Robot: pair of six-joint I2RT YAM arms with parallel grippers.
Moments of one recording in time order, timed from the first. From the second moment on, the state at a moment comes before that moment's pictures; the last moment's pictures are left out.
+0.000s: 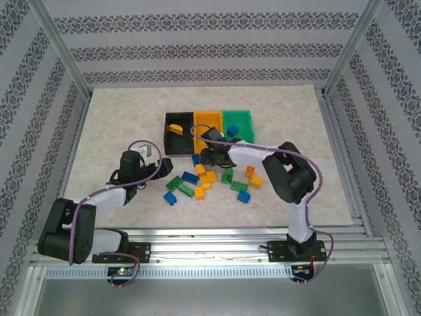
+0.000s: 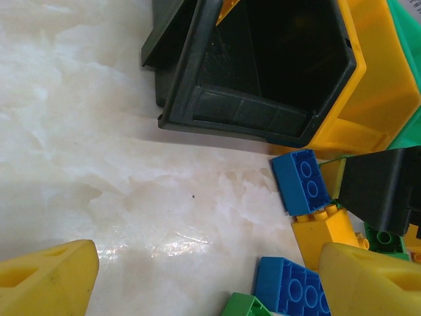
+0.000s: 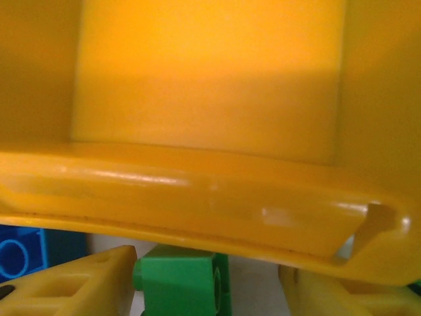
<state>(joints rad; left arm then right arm) -0.15 1.29 0.40 0.27 0.32 -0.53 0.68 2.01 1.29 -0.35 0.09 0.61</state>
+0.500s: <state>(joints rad) -0.15 1.30 0.40 0.28 0.33 -0.53 0.70 2.00 1.28 -0.35 0.12 0.60</state>
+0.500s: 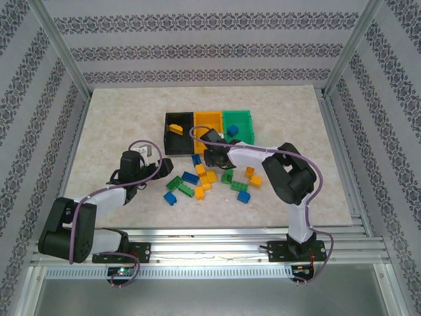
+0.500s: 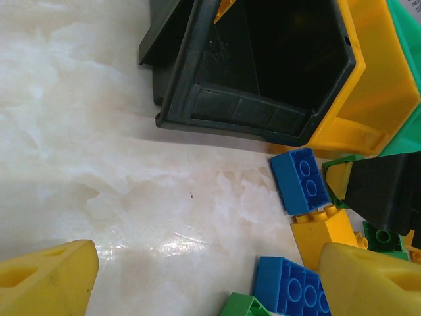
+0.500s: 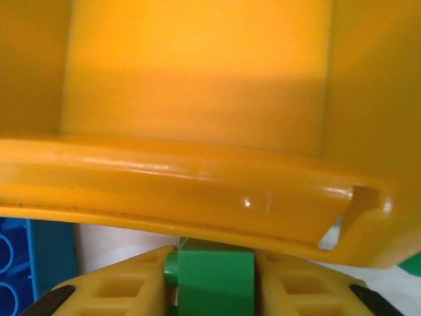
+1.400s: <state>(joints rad) -0.15 1.32 0.40 0.29 0.36 -0.53 0.59 2.01 1.65 -0.44 0.06 0.46</state>
